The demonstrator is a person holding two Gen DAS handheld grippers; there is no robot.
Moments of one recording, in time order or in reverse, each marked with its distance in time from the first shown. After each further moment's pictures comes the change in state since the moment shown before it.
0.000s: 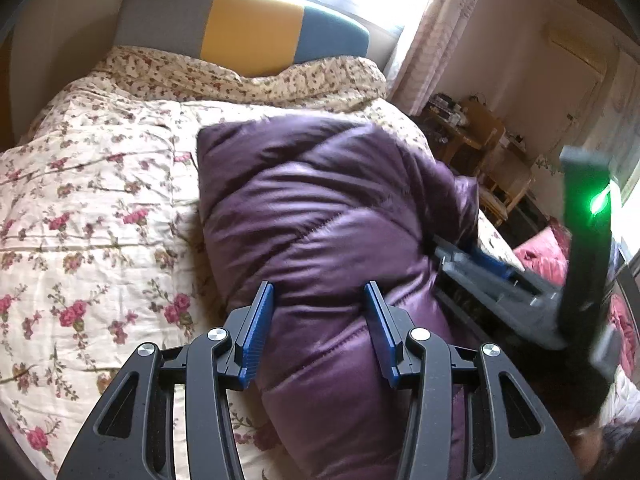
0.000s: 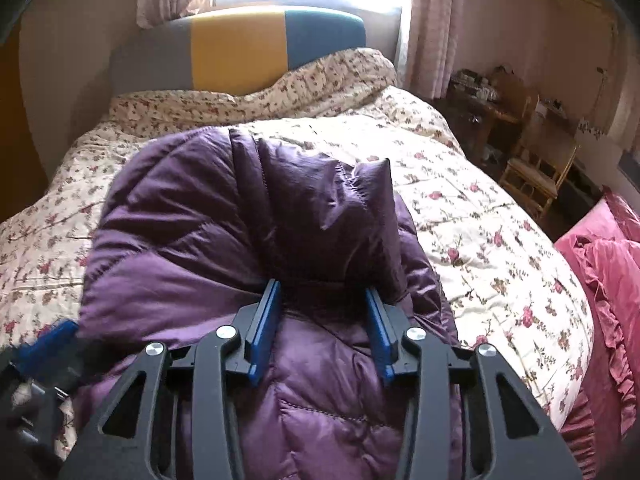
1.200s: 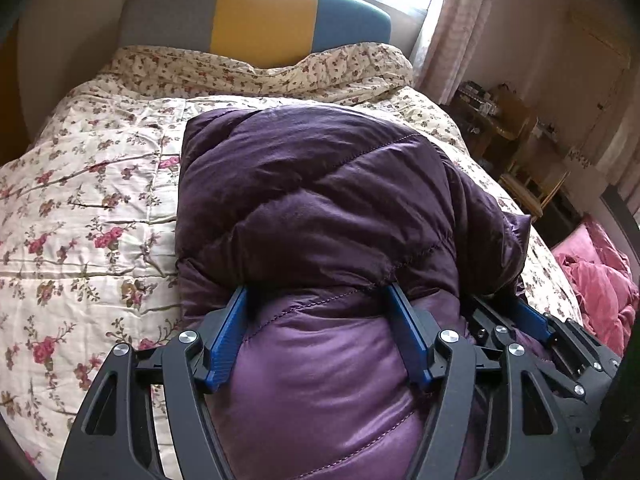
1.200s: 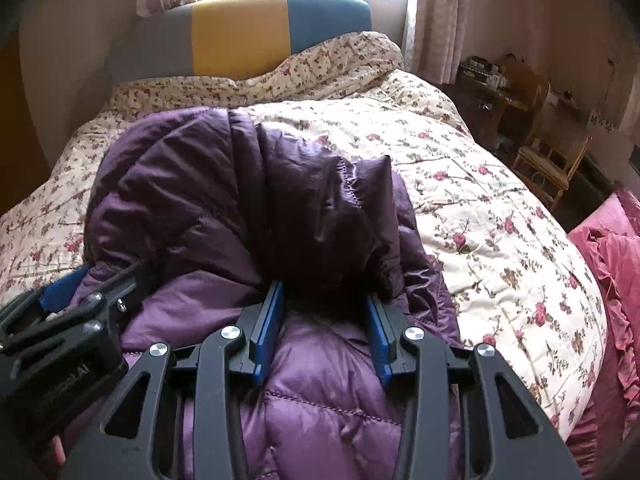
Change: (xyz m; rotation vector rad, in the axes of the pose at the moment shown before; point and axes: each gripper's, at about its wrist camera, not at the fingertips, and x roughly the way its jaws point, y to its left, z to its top) left arm 0.068 -0.016 0.020 0.009 0.047 0.120; right arm 0.019 -0.018 -0.004 -0.008 0.037 0.039
